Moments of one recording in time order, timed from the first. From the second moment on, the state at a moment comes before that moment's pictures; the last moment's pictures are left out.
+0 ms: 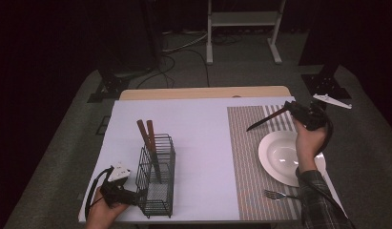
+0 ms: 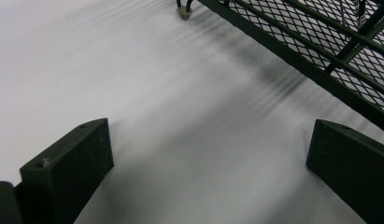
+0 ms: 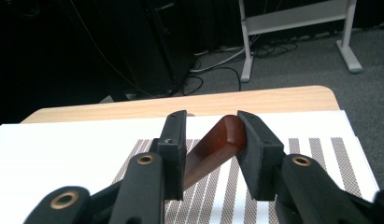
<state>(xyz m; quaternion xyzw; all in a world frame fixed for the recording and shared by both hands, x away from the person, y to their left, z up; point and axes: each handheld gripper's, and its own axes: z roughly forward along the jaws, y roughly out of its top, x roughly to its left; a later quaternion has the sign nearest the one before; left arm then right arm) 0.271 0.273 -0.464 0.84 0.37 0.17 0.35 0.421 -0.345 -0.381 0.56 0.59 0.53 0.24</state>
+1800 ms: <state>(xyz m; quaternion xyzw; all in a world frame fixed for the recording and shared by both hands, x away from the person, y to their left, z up) 0.271 0.273 -0.464 0.84 0.37 0.17 0.35 0.434 -0.384 -0.426 0.65 0.60 0.44 0.16</state>
